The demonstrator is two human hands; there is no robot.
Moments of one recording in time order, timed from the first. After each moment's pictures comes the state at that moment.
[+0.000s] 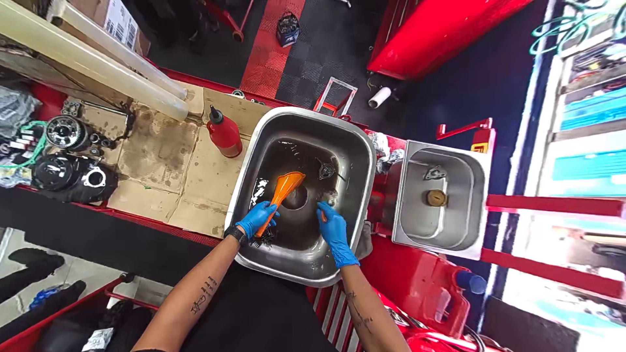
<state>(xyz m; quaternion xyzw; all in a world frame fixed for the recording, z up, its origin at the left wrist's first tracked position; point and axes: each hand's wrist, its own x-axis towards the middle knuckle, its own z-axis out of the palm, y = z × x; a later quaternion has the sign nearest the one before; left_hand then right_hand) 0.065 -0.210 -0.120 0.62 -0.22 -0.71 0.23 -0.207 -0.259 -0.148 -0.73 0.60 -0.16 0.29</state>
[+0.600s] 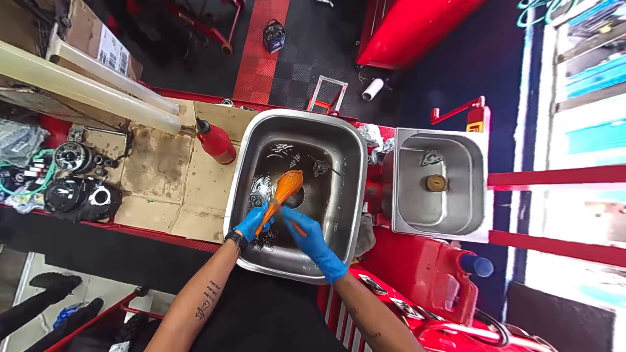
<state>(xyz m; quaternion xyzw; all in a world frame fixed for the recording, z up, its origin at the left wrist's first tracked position) 0.056 -0.208 -0.115 0.61 -0.06 -0.74 0.27 -0.144 -0.223 -0.093 -0.75 0.40 -0.32 0.42</state>
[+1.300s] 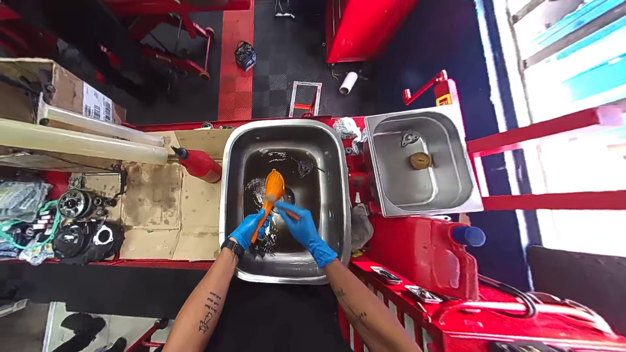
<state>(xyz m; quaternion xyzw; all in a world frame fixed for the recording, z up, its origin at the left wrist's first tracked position) 0.054 -0.225 -0.111 0.61 -0.11 -0.76 0.22 -0.144 -0.241 -0.110 -0.65 0.45 -0.38 0.47</state>
